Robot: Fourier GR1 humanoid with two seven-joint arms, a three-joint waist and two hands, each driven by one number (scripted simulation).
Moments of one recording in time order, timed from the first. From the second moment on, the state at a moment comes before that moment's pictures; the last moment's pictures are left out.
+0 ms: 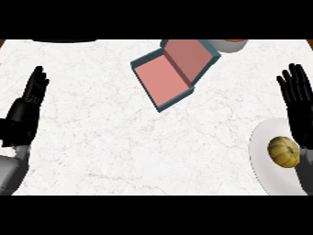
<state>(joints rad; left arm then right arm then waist) -0.23 0.51 -0.19 -1.35 0.27 0.31 -0.19 -0.19 -0.39 0.01 -1.45 -0.35 -0.09 -0.21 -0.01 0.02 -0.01</state>
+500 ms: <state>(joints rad) -0.14 0.52 -0.24 -1.36 0.22 0.33 -0.07 -0.19 -0.53 -0.16 -1.30 -0.23 -0.37 -0.02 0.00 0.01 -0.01</state>
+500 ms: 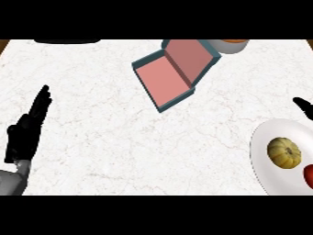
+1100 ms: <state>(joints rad) -0.04 0.48 -0.28 -1.46 0.15 0.37 0.01 0.01 -0.64 -0.11 -1.42 -0.07 -0.43 0.19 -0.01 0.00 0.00</state>
